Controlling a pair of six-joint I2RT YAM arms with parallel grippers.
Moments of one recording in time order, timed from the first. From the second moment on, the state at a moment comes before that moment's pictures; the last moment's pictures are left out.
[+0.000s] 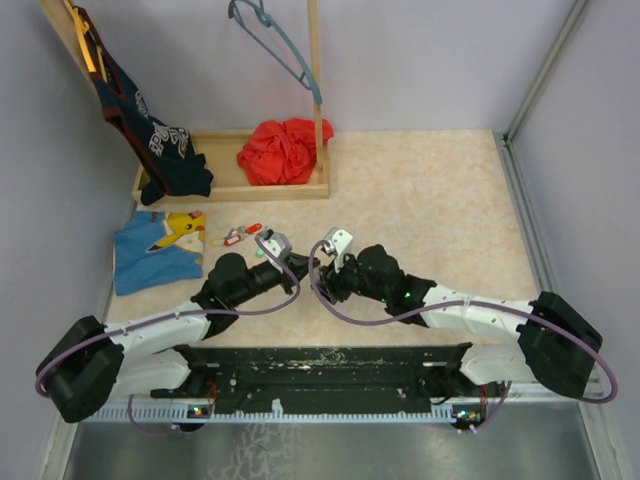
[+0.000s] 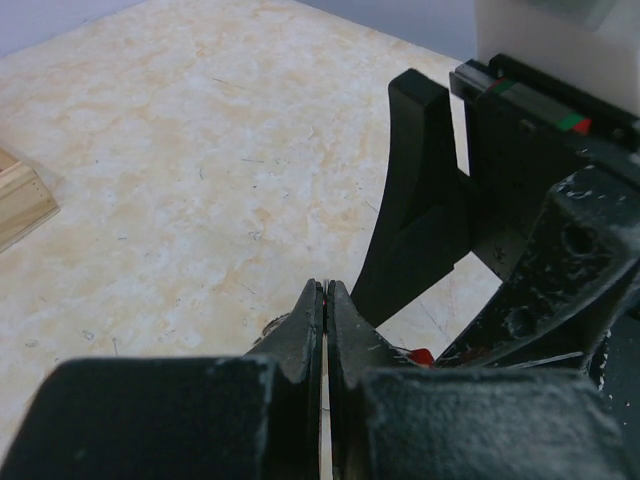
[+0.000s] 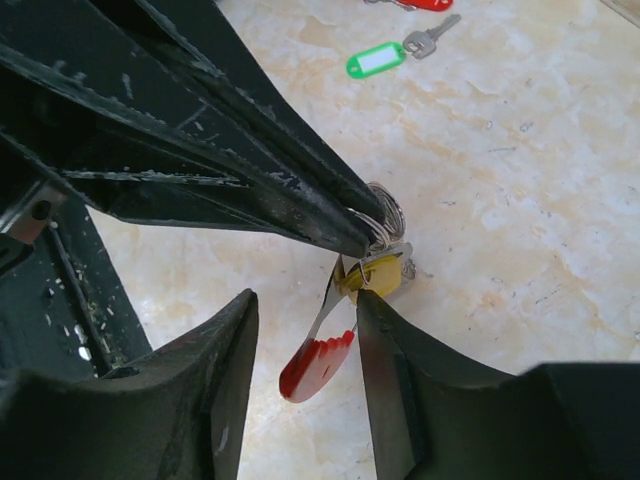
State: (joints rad) left arm -0.78 1.12 0.35 0.77 0.25 -0.08; right arm 0.95 1.21 0.58 0.27 -0.10 0.11
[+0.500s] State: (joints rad) left arm -0.78 1.14 0.36 0.83 0.31 -0.20; right arm 0.95 1.27 0.55 0.38 -0.03 0.08
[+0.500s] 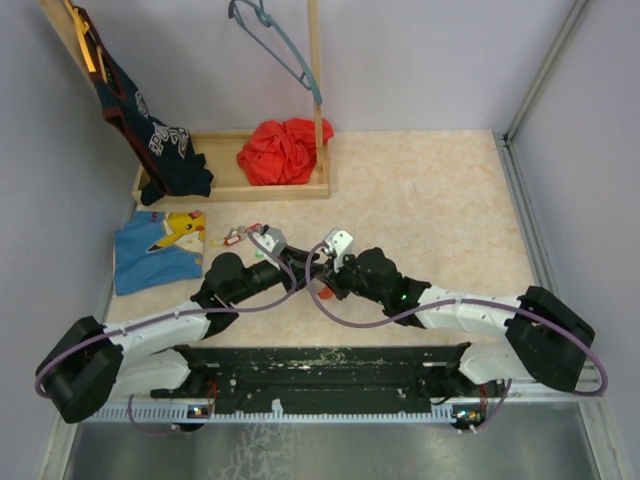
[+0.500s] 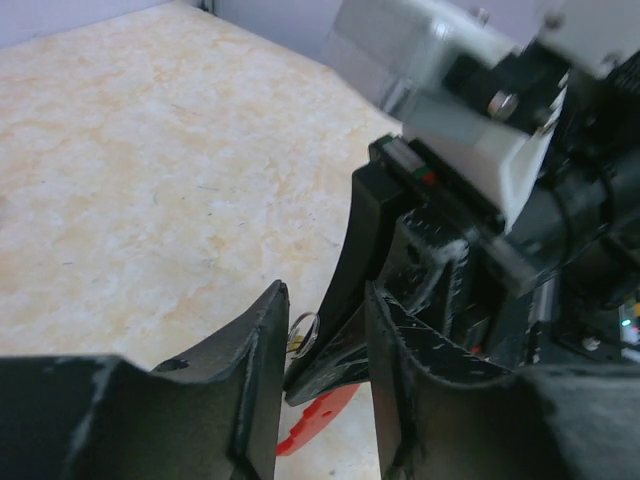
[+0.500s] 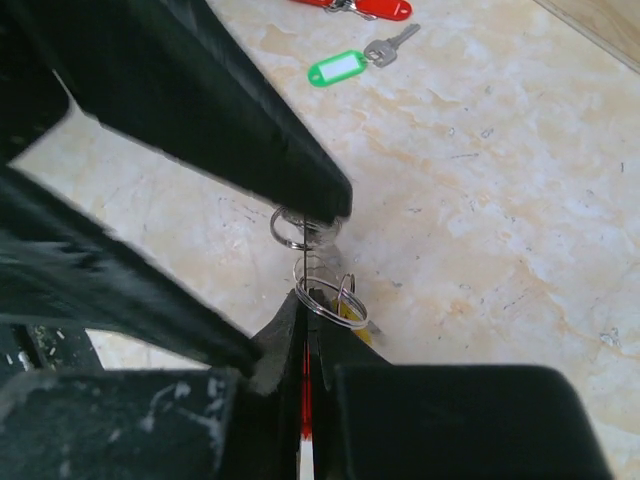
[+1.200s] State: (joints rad) left arm -0.68 0.97 0.36 0.54 0.15 -0.60; right arm 0.95 1.28 0.42 0.64 -0.06 -0.11
